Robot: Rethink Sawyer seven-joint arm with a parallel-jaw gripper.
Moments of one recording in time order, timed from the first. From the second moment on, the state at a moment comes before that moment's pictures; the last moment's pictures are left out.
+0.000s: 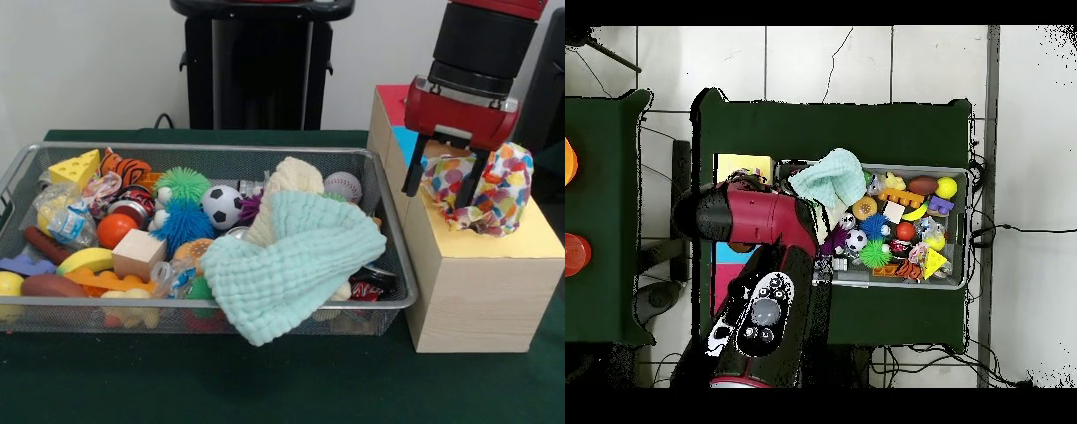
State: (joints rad) arm 0.24 -0.50 -0.34 1.45 0.23 0.45 1.99
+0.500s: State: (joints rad) arm 0.15 -0.53 -0.28 1.44 0.23 0.66 1.99
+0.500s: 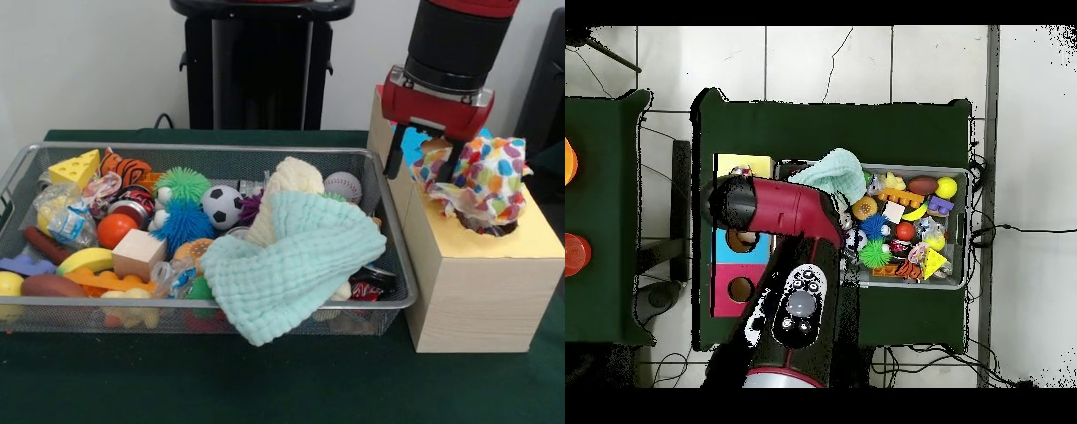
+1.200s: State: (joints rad) arm 0.13 -0.59 -0.27 1.43 0.23 0.80 1.99
